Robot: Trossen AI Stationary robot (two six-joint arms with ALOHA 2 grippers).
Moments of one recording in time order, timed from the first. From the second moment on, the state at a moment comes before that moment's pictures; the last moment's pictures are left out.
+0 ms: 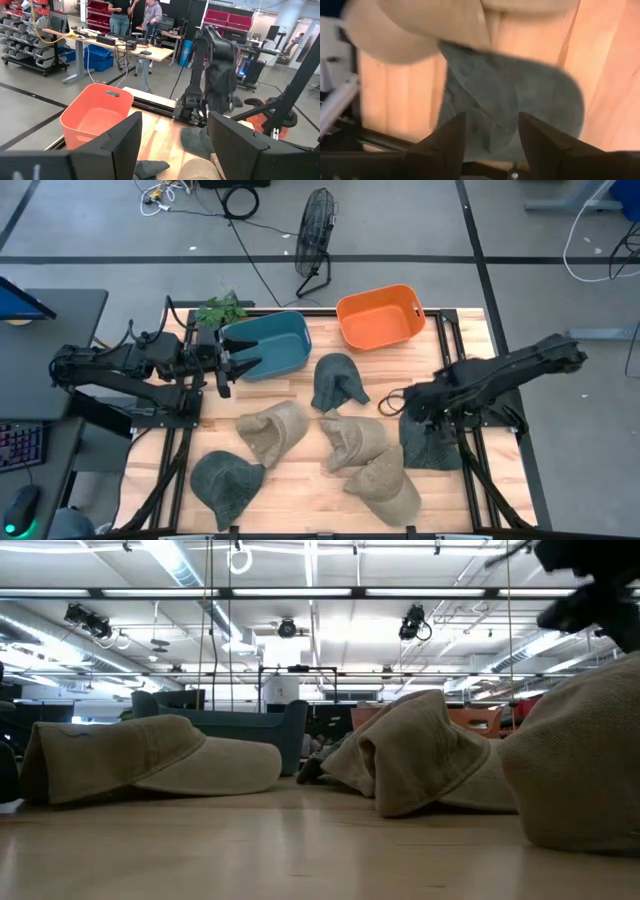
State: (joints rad) left arm -0.12 0.79 0.96 -0.23 -0.39 -0.22; right arm 0.27 1.15 0.93 -1.21 -0.25 0.15
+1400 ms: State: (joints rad) left arm -0.12 0.79 0.96 -0.23 -0.39 -0.22; right arm 0.39 1.33 1.07 -1.36 -0.20 0.56
